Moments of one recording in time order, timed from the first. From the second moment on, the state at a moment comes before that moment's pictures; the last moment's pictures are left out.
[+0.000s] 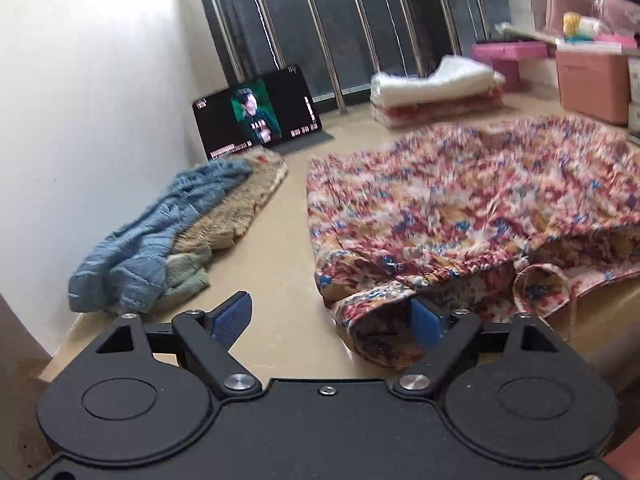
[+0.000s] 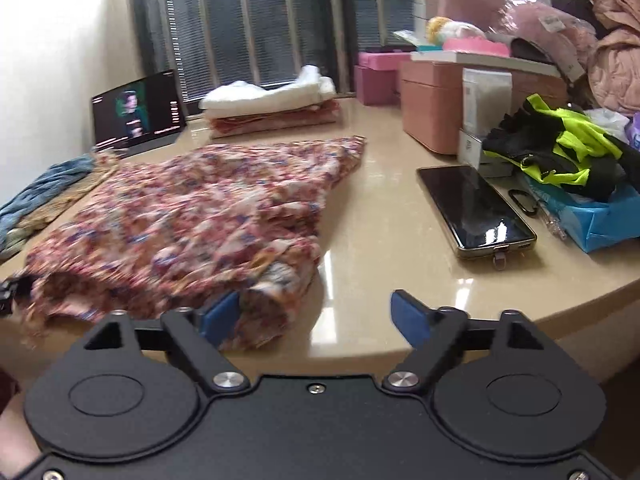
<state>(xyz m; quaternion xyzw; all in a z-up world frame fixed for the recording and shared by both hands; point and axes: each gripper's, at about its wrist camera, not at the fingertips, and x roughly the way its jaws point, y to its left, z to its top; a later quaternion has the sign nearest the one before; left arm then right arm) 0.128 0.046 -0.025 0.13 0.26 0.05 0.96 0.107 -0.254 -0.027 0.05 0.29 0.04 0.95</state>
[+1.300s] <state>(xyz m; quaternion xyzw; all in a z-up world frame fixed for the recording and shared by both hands) 0.038 0.013 -0.053 0.01 0.26 0.01 0.96 0.053 -0.171 -0.050 0.04 0.33 0.12 0.93</state>
